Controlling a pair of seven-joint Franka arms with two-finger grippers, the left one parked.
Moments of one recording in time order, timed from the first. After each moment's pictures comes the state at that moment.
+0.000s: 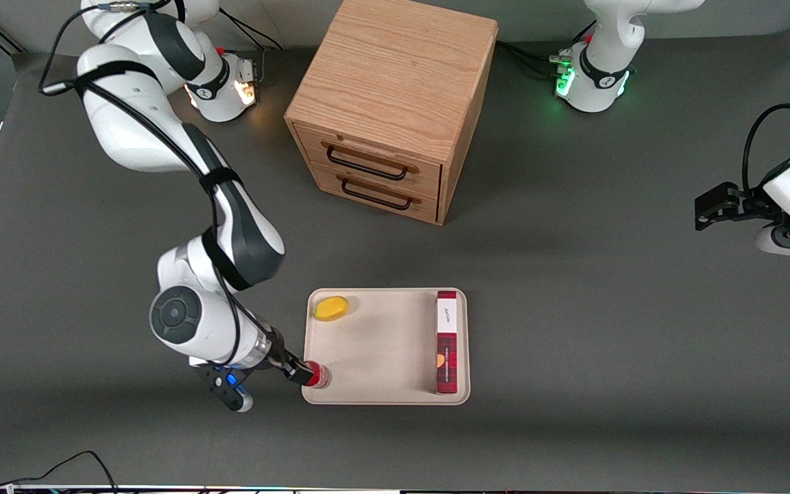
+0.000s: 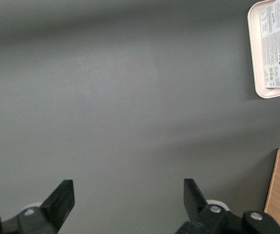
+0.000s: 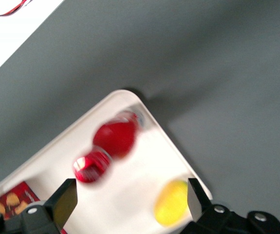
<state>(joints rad) 0.22 0.90 0.25 -0.89 -0.11 1.82 1.03</state>
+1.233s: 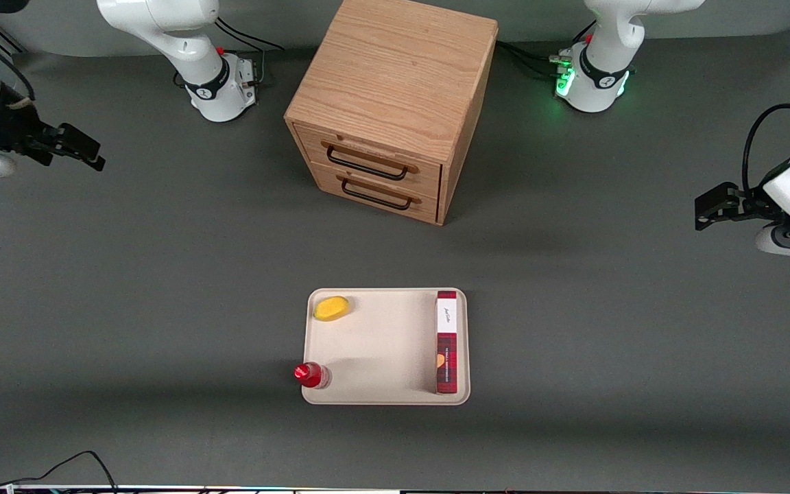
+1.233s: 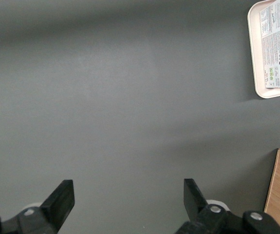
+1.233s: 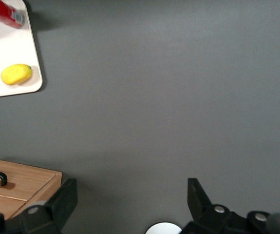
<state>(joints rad) 0.01 -0.27 0.00 -1.92 0.00 1.61 0.16</state>
